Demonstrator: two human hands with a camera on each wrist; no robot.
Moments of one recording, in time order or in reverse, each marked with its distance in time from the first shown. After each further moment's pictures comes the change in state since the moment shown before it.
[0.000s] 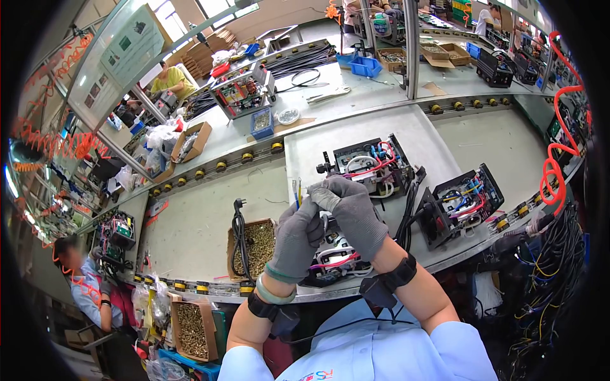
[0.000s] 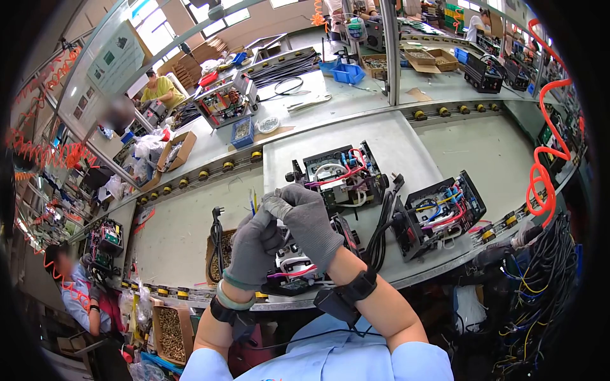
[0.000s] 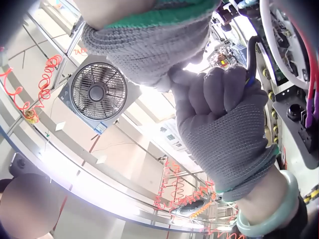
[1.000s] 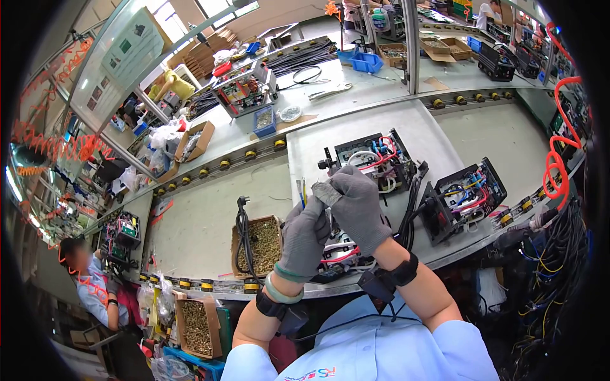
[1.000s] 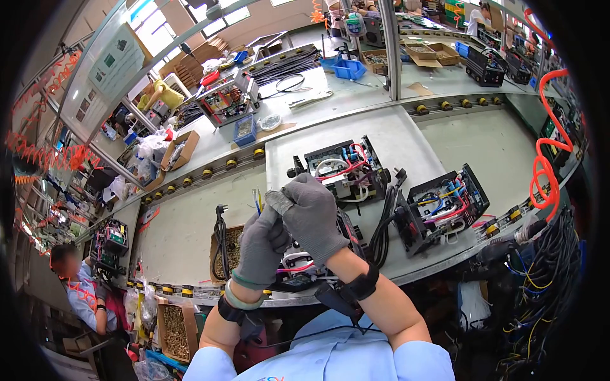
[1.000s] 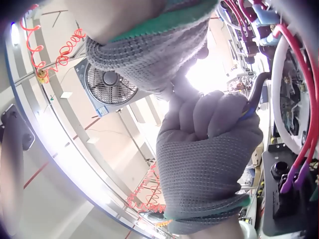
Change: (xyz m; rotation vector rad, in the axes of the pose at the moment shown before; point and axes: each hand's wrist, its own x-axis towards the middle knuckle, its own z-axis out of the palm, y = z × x) left_hand -0.008 -0.006 0.017 0.003 0.064 -0.010; right_hand 0.000 -0.001 -0.005 -0.561 0.173 -0.375
